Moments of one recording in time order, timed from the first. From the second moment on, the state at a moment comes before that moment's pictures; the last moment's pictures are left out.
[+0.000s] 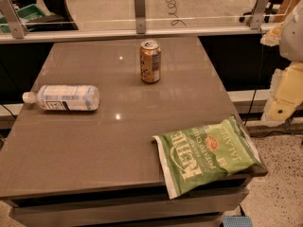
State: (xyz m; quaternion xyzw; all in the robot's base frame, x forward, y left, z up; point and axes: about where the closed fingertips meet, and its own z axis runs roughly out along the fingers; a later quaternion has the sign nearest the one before) arm 0.438 -0.217 0.976 -0.60 0.78 -0.03 0.16
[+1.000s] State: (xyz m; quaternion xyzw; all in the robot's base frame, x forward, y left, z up) arm 0.455 -0.179 0.975 -0.61 0.76 0.01 0.21
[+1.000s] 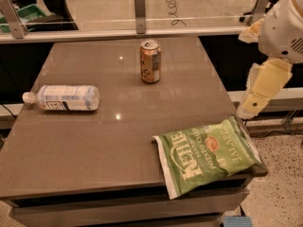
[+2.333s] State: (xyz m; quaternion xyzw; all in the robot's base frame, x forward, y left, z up) arm 0.452 0.017 0.975 -0.66 0.69 0.15 0.28
